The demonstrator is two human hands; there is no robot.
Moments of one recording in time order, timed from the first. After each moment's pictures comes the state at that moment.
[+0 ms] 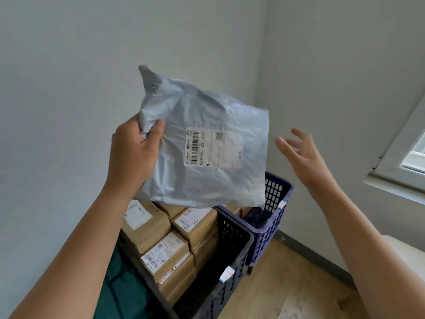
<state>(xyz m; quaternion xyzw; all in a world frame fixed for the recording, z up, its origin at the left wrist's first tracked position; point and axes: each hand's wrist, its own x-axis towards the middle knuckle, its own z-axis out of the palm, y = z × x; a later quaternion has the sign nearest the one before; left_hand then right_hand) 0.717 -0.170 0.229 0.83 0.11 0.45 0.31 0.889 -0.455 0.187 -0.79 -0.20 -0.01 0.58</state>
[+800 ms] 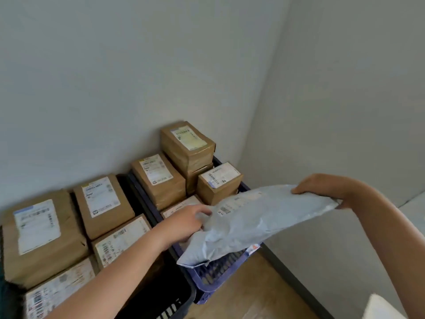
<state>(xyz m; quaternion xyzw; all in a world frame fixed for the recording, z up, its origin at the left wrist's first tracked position) 0.994 -0.259 0.027 0.84 0.23 -0.13 0.47 1.228 -0.514 0.137 -0.91 -0.20 0.32 0.16</state>
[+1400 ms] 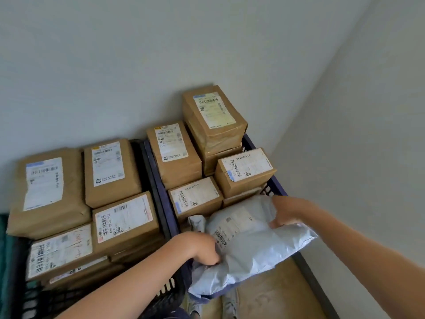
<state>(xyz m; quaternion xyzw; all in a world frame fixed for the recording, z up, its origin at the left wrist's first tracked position) 1.062 -0.287 -0.087 0.82 0.22 -0.46 0.28 1.289 -0.395 -0.037 -0.82 -0.36 0.39 -0.20</state>
